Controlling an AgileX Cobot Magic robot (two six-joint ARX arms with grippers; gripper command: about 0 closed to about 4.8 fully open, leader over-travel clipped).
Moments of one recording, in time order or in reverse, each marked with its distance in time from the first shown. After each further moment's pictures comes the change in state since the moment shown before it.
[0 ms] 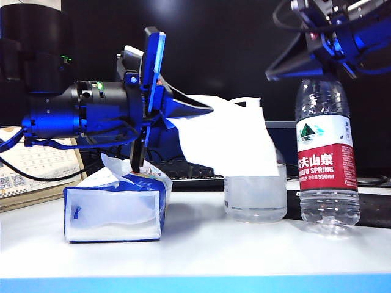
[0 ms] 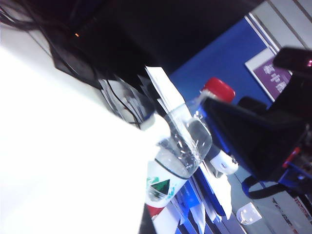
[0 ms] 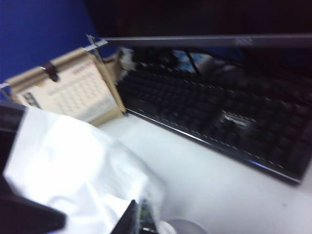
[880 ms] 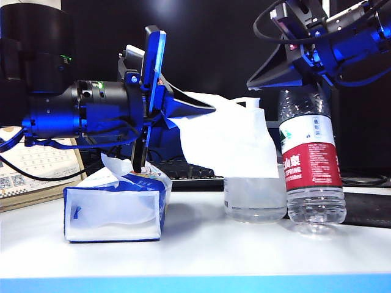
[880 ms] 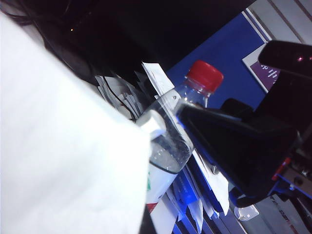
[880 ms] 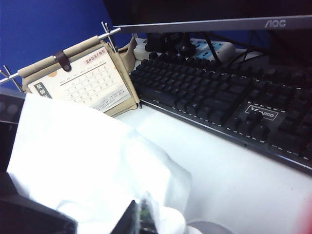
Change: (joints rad) left arm -0.002 0.000 0.000 0.000 0.015 0.000; right arm 0.072 0.074 0.000 0.053 0.027 0.025
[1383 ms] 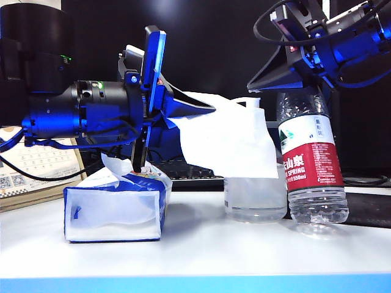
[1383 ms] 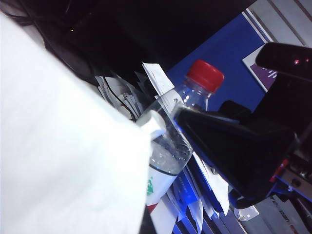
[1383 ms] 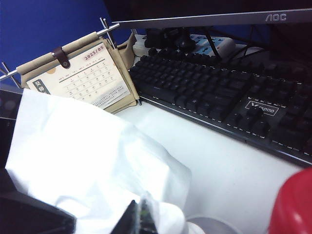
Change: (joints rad) left arm 0.000 0.000 0.000 0.000 0.000 0.000; right arm 0.000 0.000 0.000 -0.013 0.000 0.000
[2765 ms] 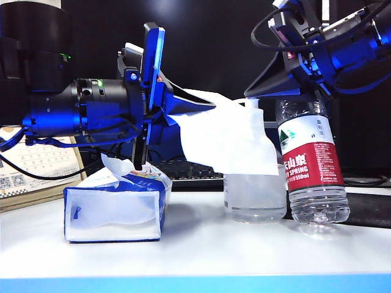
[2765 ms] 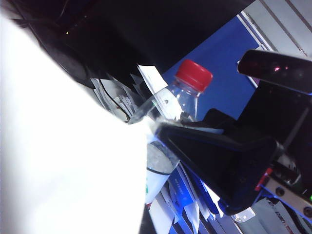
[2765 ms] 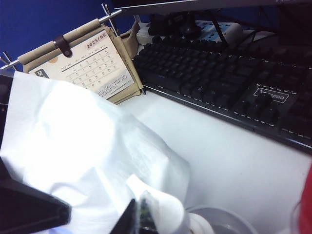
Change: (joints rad) left arm 0.000 0.000 0.001 0.016 0.001 -0.010; right arm 0.000 0.026 0.012 -0.067 -0.024 -0.022
